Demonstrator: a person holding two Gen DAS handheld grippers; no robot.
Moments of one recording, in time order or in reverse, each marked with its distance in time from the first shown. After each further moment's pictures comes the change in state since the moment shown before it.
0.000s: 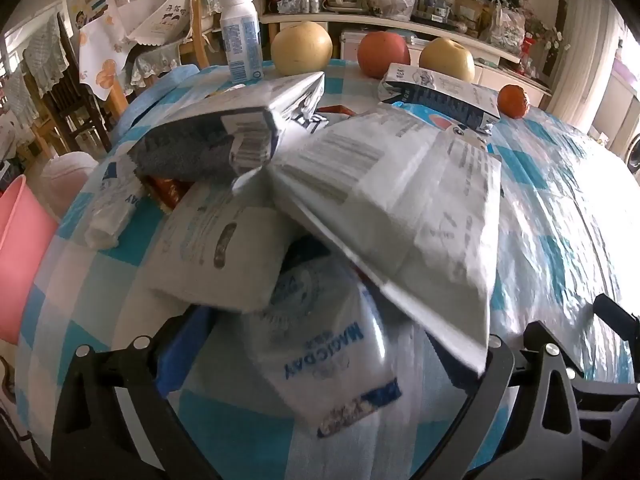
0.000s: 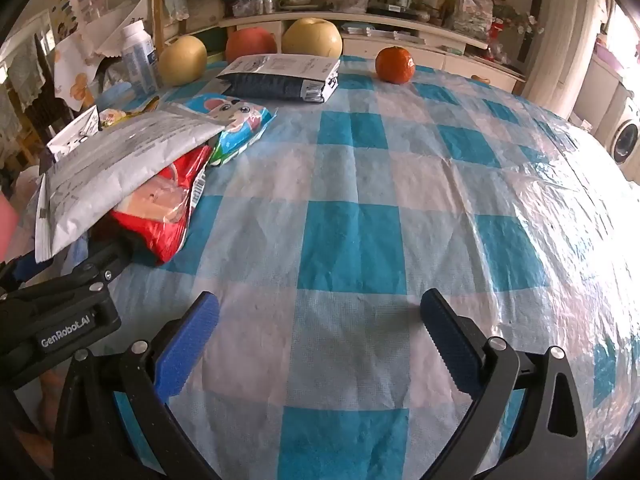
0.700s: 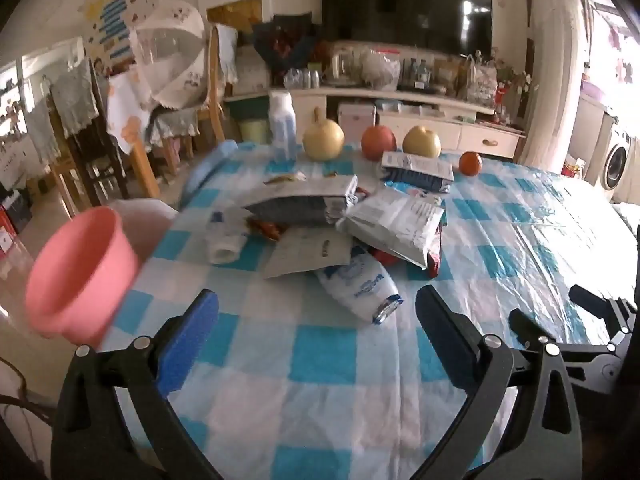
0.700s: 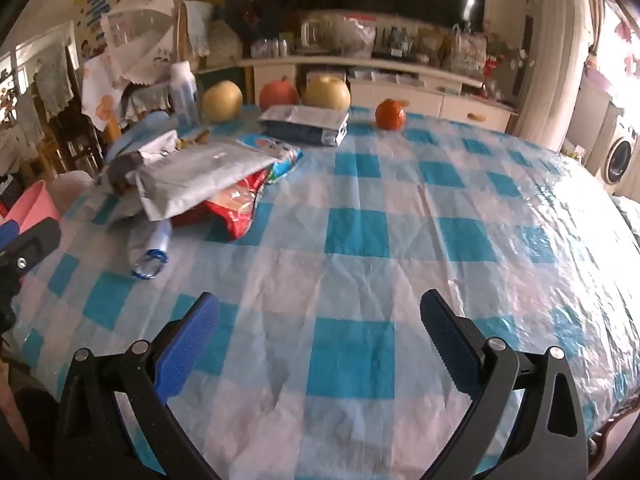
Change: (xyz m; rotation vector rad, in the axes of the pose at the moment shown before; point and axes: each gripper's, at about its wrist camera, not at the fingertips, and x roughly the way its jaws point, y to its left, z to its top) left arm -0.147 0.056 -0.053 0.019 -0.309 -0.028; right arm -0.099 -0.109 -0.082 -0.028 -0.201 0.041
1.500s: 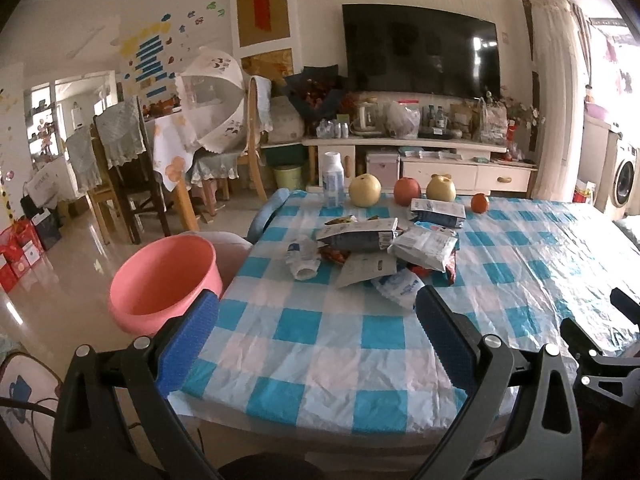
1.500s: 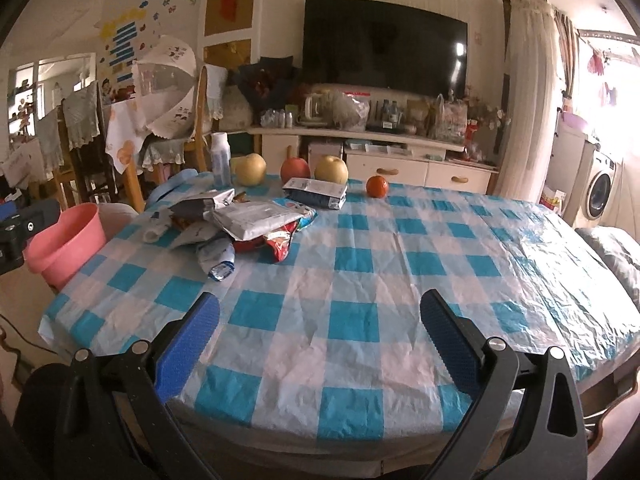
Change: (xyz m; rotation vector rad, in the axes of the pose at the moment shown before) left arm -0.109 0.058 -0.016 -0.011 -0.159 0.084; right arm -0.126 0.032 -0.047 -0.037 -0.251 -0.035
